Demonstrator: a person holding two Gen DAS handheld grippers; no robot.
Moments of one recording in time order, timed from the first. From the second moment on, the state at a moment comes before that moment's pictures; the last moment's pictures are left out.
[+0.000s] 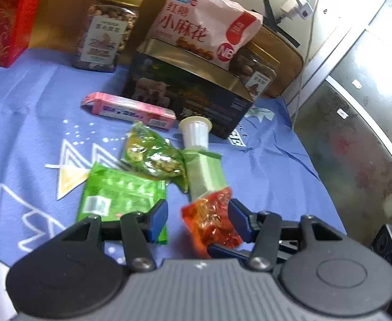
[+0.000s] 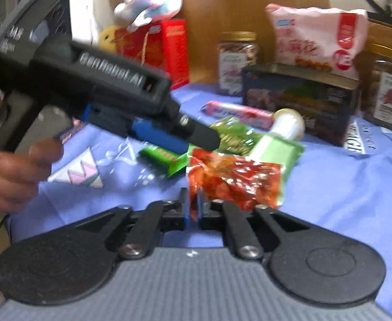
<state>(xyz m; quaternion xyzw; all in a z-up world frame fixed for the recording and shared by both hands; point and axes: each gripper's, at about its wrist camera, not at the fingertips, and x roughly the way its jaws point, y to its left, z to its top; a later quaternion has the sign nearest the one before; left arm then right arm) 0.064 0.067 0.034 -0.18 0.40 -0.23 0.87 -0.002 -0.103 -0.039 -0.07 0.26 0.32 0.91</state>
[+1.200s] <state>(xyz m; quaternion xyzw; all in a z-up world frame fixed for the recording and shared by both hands) 0.053 0.049 0.008 -0.17 0.43 -0.27 0.85 0.012 -0.123 -0.052 -0.10 0.24 0.30 0.92</state>
